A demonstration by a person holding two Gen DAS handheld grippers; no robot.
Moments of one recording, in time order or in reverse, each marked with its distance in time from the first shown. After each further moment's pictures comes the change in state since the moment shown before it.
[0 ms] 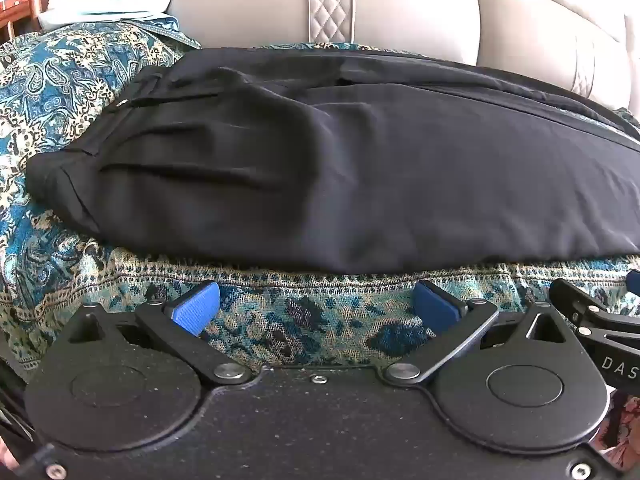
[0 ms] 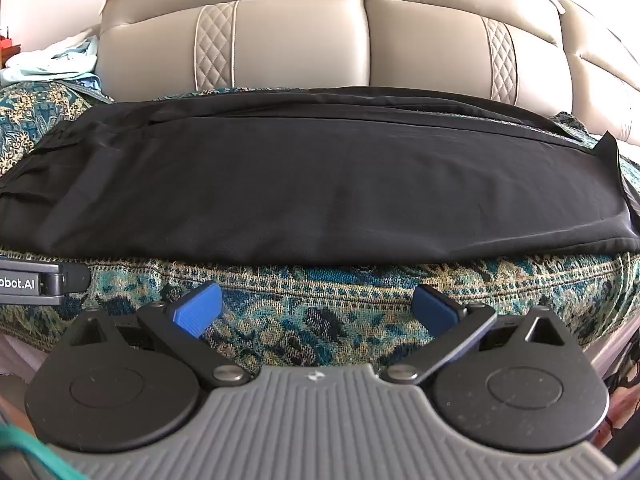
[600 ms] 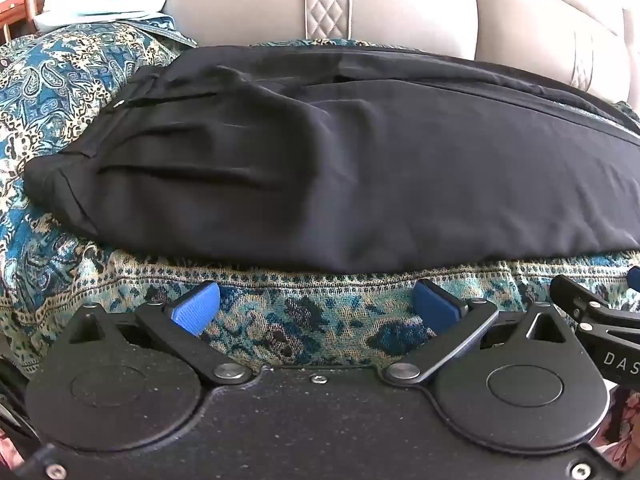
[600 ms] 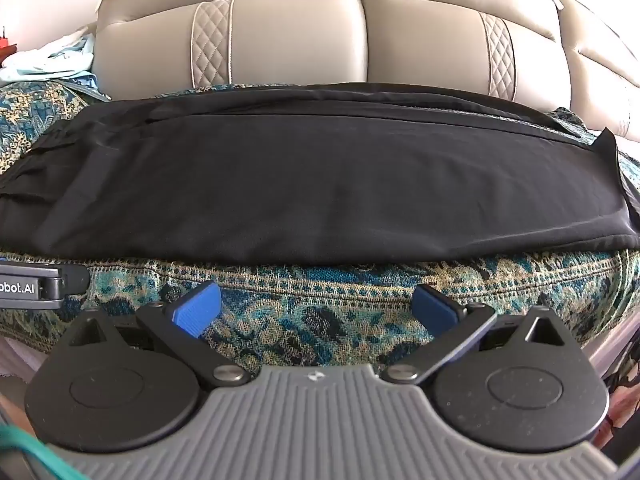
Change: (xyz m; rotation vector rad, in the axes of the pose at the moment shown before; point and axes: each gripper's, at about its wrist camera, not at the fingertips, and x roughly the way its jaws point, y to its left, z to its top) left arm 0.003 -0.001 -0.001 0.013 -0.003 -0.002; right arm -0.002 -0.003 0.003 0.006 0.007 -0.005
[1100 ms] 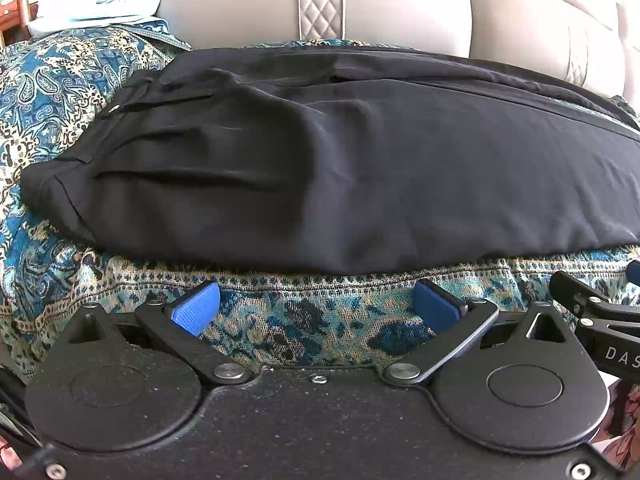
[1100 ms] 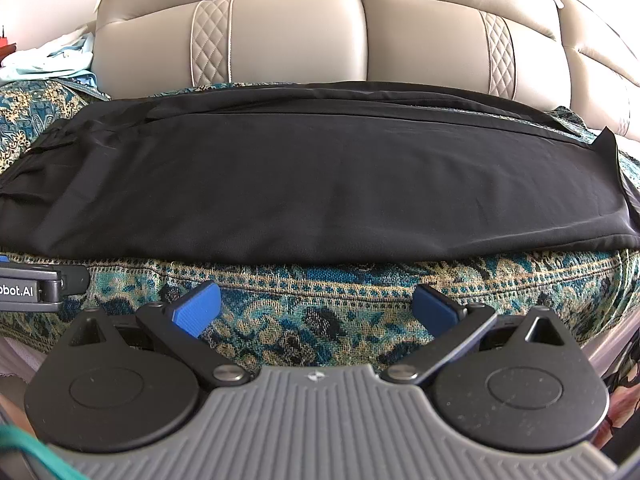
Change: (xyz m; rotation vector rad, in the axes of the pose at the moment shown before) left arm 0.000 -0.001 -0.003 0.019 -0.009 -0.006; right arm 0.002 0.003 -0.001 0.001 0.006 0.000
